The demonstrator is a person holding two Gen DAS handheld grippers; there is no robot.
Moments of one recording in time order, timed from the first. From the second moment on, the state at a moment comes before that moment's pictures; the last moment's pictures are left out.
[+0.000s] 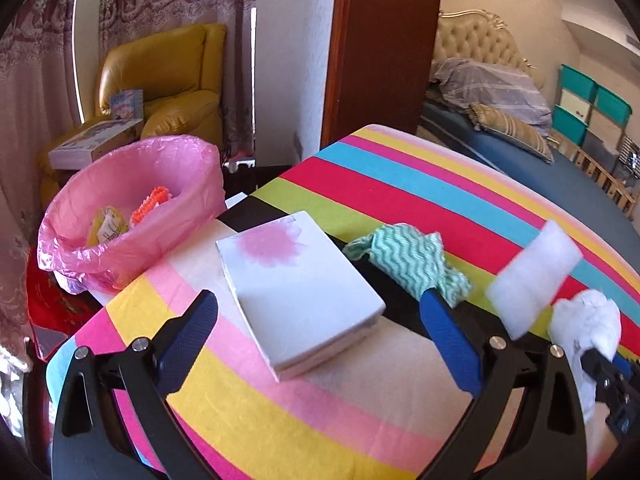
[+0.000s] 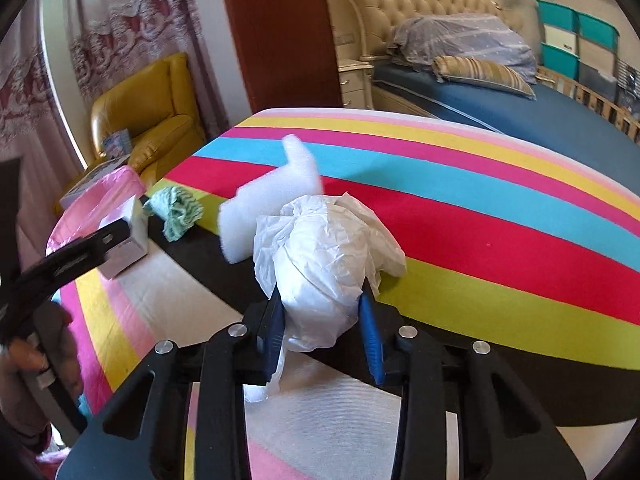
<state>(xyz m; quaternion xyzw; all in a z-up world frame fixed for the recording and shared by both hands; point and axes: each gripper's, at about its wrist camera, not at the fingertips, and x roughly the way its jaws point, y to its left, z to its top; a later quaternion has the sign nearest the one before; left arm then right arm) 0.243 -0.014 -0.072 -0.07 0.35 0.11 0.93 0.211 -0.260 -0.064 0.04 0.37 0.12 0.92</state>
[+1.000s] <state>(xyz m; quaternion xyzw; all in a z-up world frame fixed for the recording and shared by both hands) 0.164 0.021 -0.083 0.01 0.35 0.03 0.94 0.202 -0.241 -0.062 0.00 0.37 0.14 0.92</state>
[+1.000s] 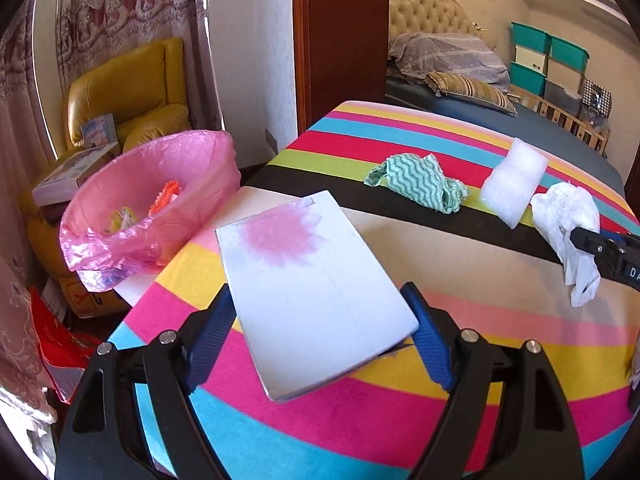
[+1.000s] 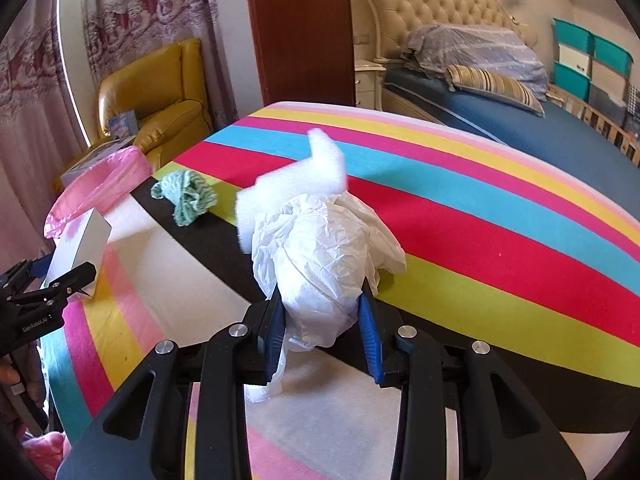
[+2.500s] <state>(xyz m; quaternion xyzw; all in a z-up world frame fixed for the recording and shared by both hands) 0.099 0.147 -0.038 0.06 0.28 0.05 0.96 0.177 -0.034 -0.002 -0.08 0.29 0.31 0.90</state>
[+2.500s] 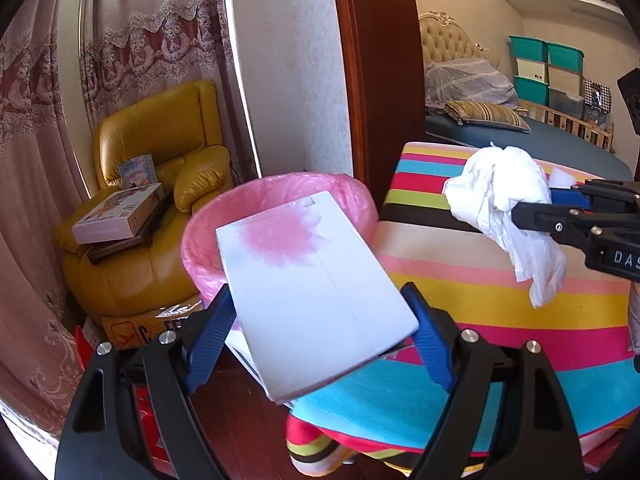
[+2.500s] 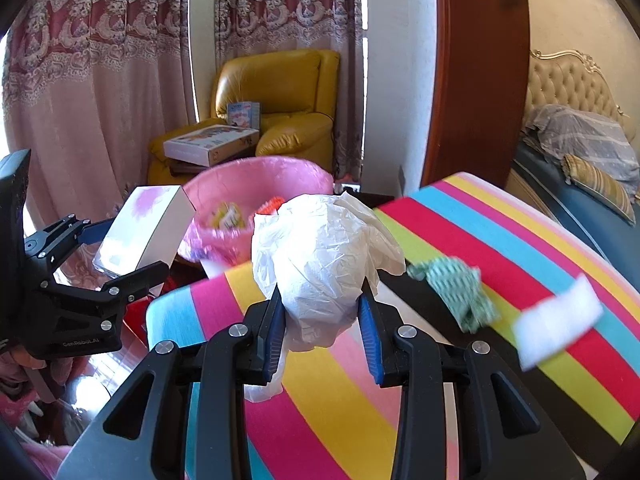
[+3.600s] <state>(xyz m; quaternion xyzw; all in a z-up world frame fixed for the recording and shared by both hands) 0.231 0.271 -0.033 0.02 0.30 0.09 0.95 0.331 0.113 0.018 -0.08 0.28 0.36 0.89</state>
